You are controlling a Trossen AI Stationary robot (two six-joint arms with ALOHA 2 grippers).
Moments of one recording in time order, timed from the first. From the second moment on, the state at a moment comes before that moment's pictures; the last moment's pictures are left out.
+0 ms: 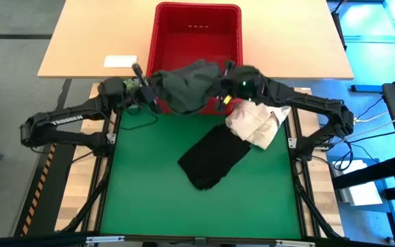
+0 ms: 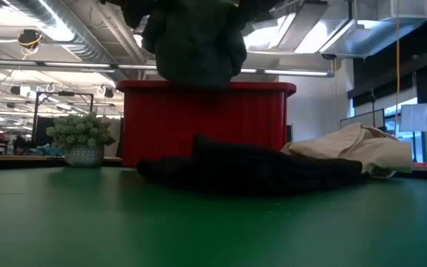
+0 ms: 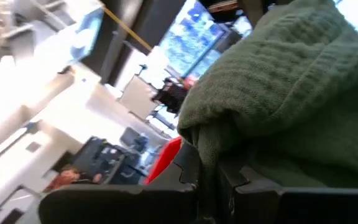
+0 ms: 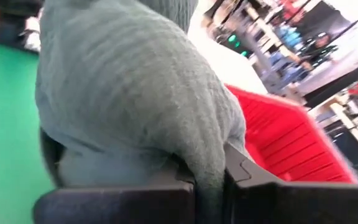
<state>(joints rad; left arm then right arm) 0.37 0.96 0.87 0.13 -0.26 0.89 -0.27 1.52 1.50 -0.32 0.17 -0.55</state>
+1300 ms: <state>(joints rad) 1.06 1.53 1.04 0.63 0.32 0.89 -0.77 1.84 1.50 0.19 -0.05 -0.67</state>
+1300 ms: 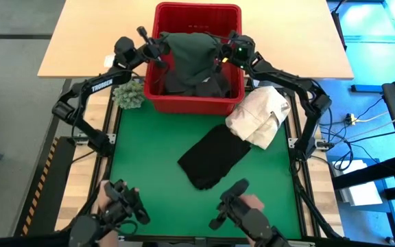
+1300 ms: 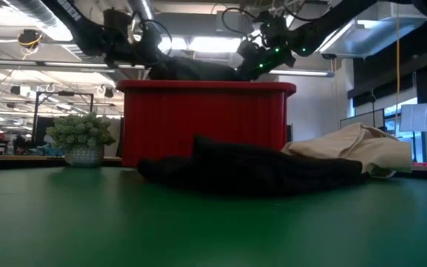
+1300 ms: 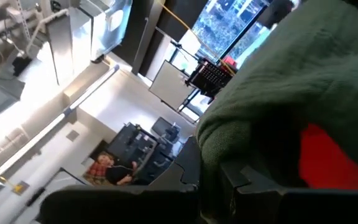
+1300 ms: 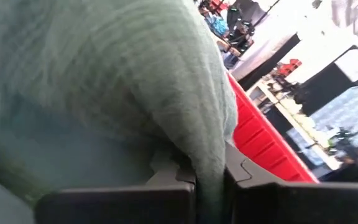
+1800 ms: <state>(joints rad) 1.09 1.62 1.25 0.56 0.37 0.92 -0.80 1.85 1.50 0.34 -0.04 -0.71</state>
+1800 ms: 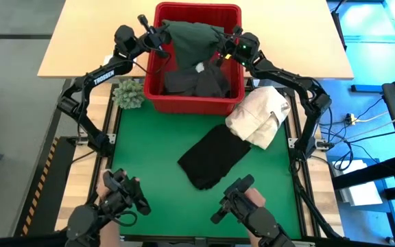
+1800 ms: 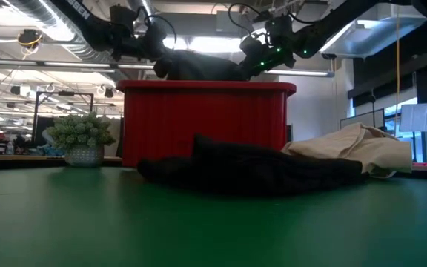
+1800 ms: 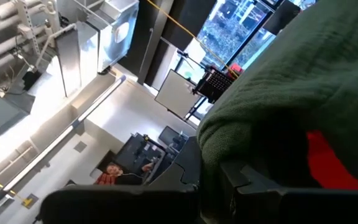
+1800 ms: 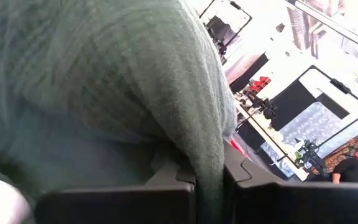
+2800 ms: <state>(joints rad) 1.15 1.62 1.27 0.60 0.47 0.92 -0.81 1.92 1.64 0.30 -0.05 -0.81</state>
